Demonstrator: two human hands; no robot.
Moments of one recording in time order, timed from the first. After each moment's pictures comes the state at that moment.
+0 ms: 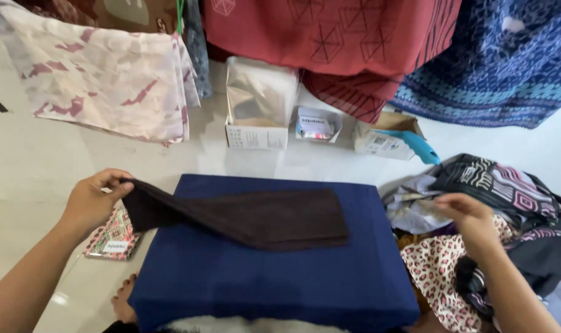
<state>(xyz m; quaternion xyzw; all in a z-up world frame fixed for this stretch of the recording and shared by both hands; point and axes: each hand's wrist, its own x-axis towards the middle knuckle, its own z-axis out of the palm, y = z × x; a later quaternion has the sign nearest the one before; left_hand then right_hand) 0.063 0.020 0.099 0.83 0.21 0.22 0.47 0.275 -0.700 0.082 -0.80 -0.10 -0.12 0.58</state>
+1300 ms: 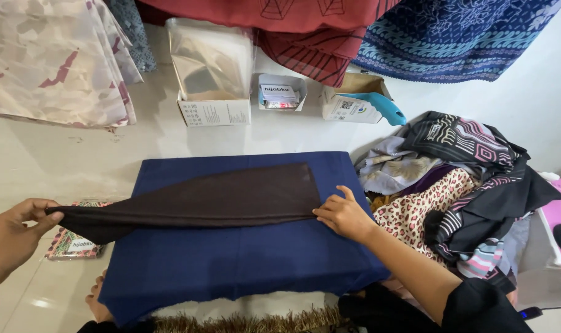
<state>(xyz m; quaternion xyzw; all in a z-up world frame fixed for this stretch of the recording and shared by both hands) 0.030 0.074 0.021 0.87 0.22 0.20 0.38 0.234 -0.569 -0.001 -0.84 -0.50 -0.22 0.04</state>
